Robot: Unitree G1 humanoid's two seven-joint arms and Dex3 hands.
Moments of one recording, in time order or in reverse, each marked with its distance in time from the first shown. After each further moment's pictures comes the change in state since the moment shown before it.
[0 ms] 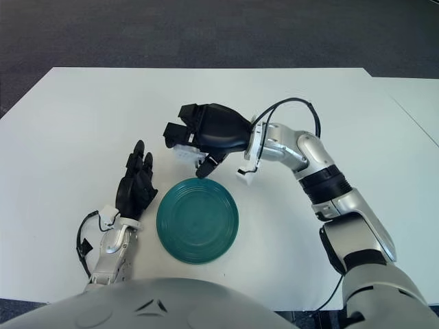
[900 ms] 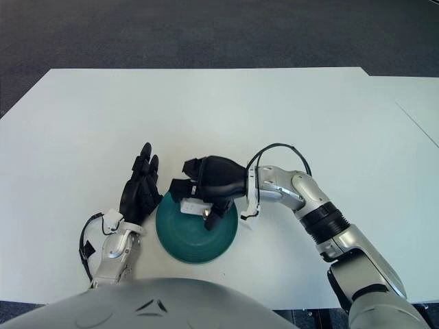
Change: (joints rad) left arm 0.025 0.003 -0.038 -0.016 0.047 -0.053 -0.014; right arm 0.226 -0.024 0.112 -0.017 -0.039 -0.068 0.146
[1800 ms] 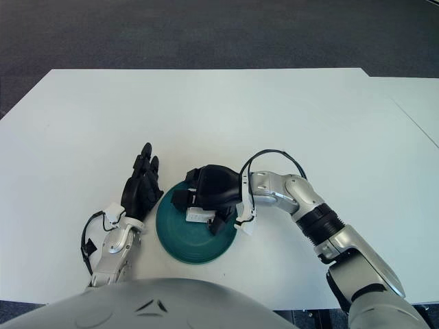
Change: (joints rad) left arm 0.003 0.000 -0.017 -0.098 -0.012 0.166 0.052; right arm -0.005 0.018 0.064 0.018 -0.085 0.060 0.015
